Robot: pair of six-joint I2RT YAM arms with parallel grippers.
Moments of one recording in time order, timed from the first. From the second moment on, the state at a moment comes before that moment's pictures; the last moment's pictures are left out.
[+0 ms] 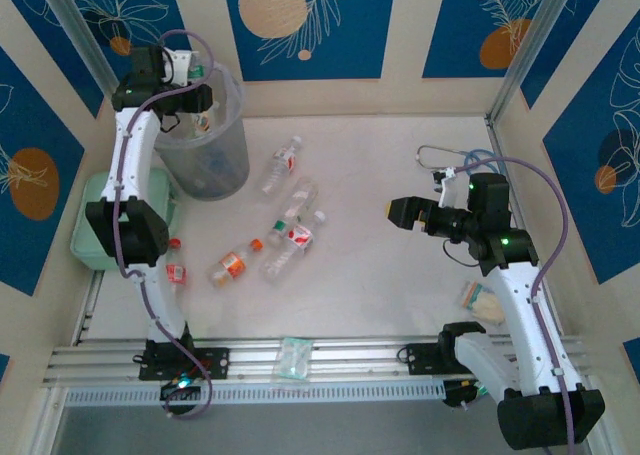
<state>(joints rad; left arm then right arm) 0.03 2.05 2.23 -0.86 0.27 0.09 0.06 0.87 0.92 -0.71 -0.68 0.37</state>
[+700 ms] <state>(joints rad) 0.03 2.06 2.23 -1.00 0.40 0.15 0.06 0.89 0.92 -0.71 -0.65 0.37</state>
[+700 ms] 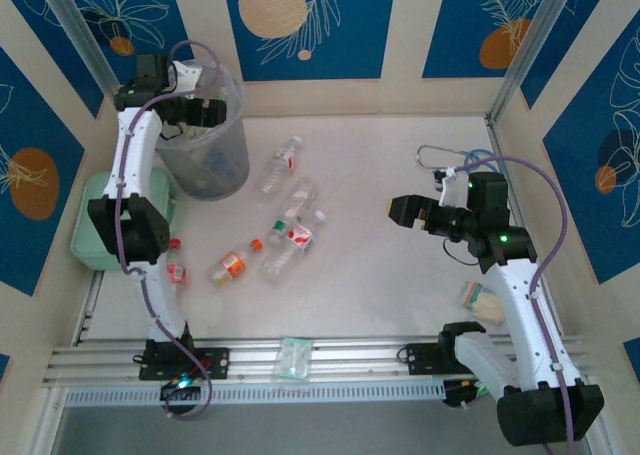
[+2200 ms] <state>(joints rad) 0.03 1.91 2.02 -0.78 0.36 -0.06 0.28 1.06 0.89 -0.65 -0.51 0.63</state>
